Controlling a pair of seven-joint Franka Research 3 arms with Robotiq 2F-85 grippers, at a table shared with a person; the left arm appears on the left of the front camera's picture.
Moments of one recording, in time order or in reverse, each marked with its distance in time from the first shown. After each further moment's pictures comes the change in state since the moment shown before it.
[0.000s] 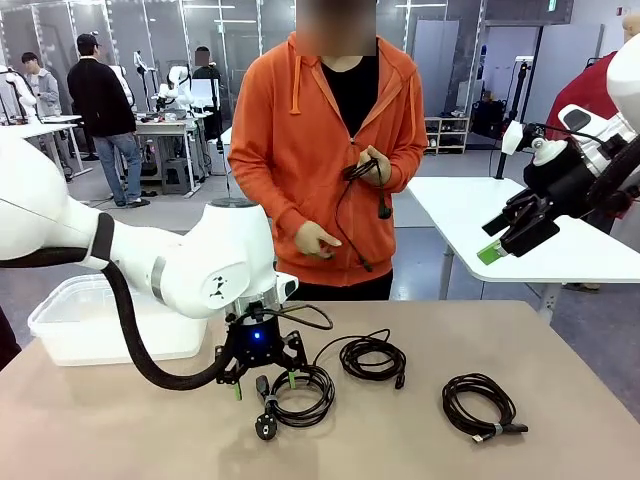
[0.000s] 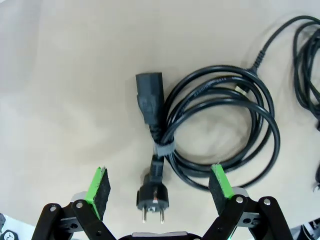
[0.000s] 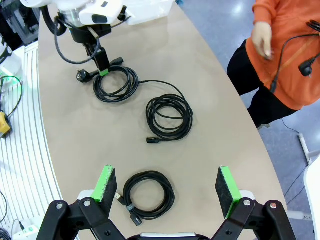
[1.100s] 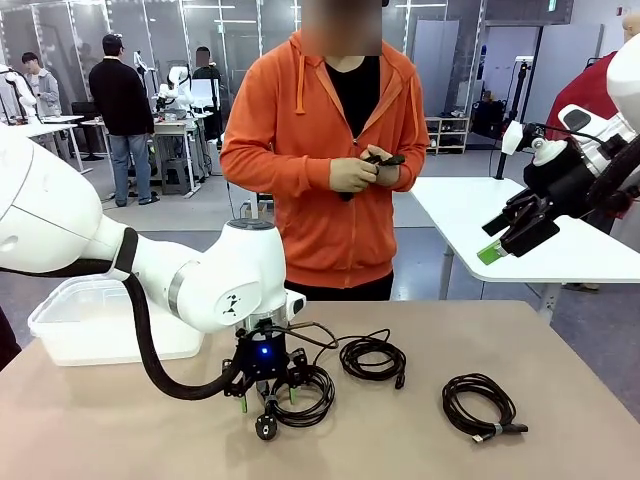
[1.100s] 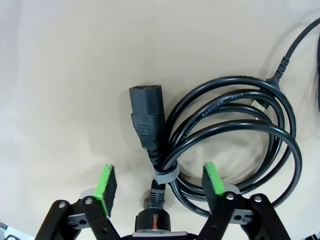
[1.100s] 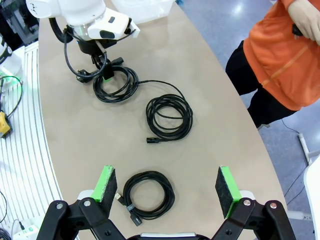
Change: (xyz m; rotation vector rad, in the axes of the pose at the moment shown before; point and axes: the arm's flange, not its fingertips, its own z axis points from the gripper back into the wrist) left arm 0.005 -0.007 -0.032 0.046 0.012 -0.018; right arm 0.000 0.000 0.000 0.000 0.000 0.000
